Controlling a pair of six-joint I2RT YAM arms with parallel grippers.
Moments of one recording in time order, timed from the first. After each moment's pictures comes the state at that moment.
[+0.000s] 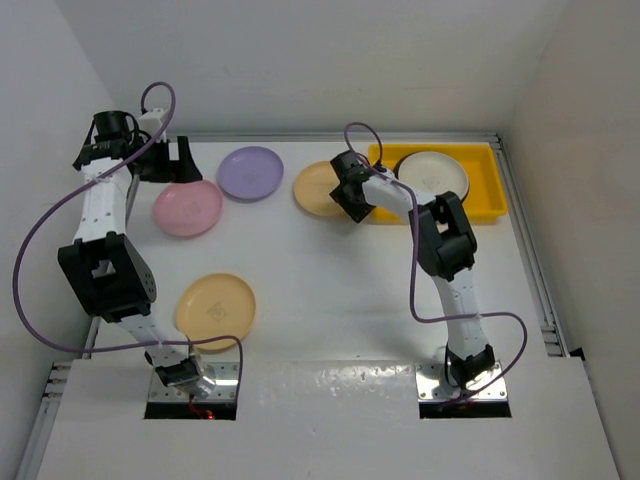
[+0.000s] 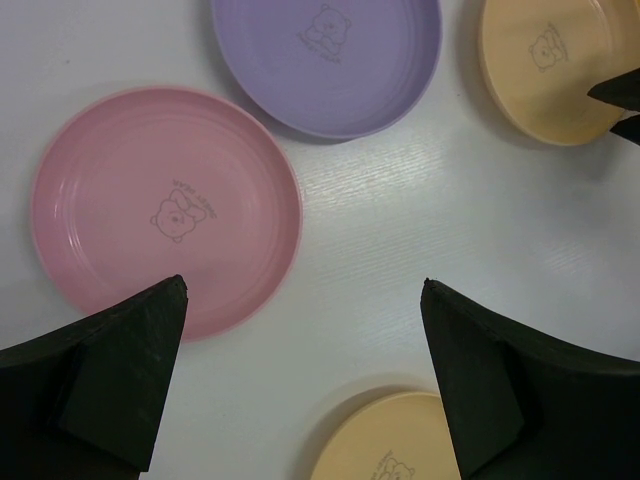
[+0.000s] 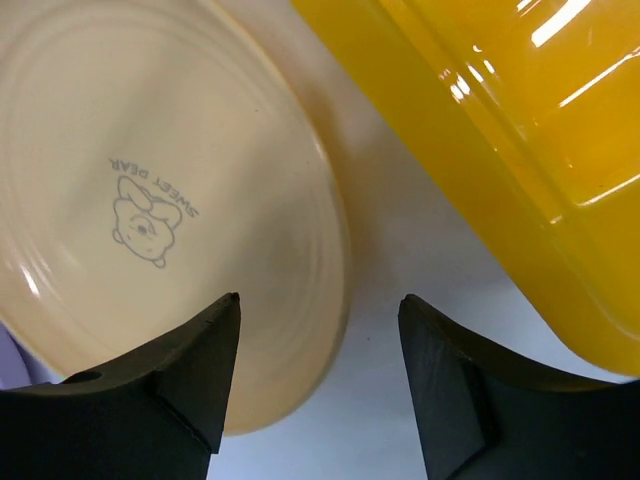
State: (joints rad) left arm 0.30 1.72 1.65 -0.78 0.56 0.23; right arm 0.49 2.26 1.71 -0.57 0.34 1.25
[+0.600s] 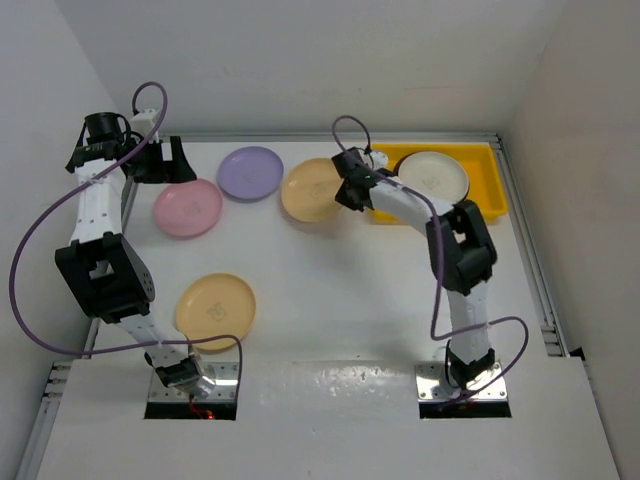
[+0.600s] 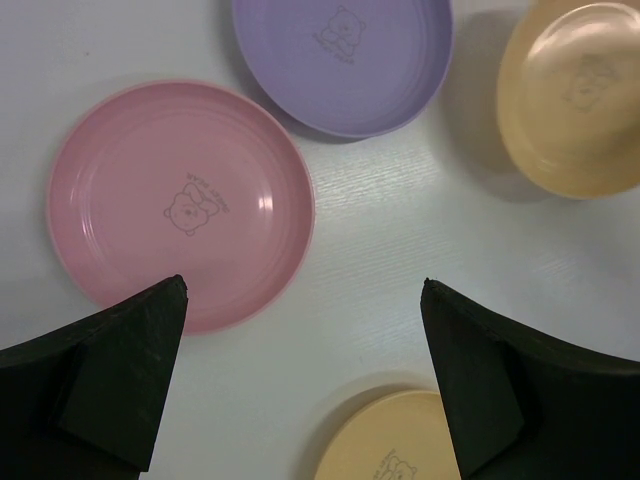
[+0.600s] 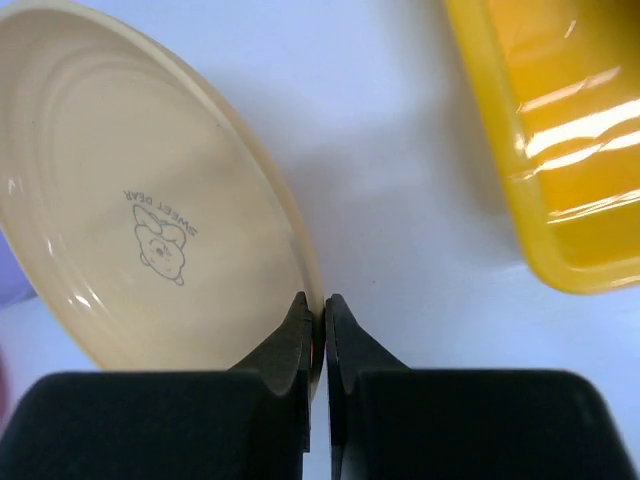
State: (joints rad) left arm 0.34 1.72 1.65 -0.78 0.58 0.23; right arm 0.52 2.13 1.60 -0.43 0.36 0.99
